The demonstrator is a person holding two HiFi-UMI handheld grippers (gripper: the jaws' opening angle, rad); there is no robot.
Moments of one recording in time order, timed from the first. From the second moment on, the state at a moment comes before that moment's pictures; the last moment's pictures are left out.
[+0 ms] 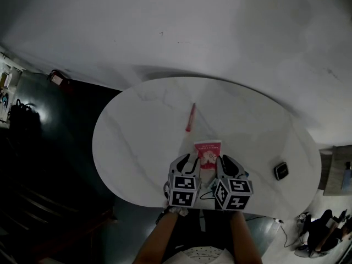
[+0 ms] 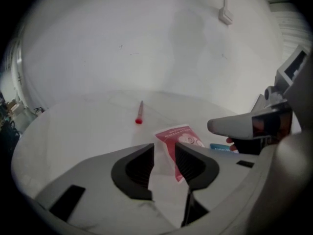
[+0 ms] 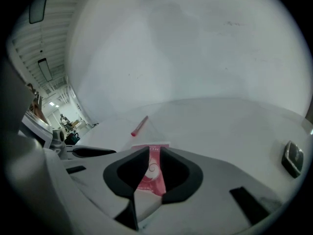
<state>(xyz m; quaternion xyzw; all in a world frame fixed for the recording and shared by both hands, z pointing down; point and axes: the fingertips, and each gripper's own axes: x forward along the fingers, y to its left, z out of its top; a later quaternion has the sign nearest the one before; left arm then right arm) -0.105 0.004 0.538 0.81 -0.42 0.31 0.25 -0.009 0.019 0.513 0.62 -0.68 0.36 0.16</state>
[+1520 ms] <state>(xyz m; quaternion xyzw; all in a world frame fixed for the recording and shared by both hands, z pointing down) -0.105 0.031 0.556 0.81 -0.40 0.33 0.27 -0.031 0.036 0.562 0.58 -0.67 0.40 0.25</state>
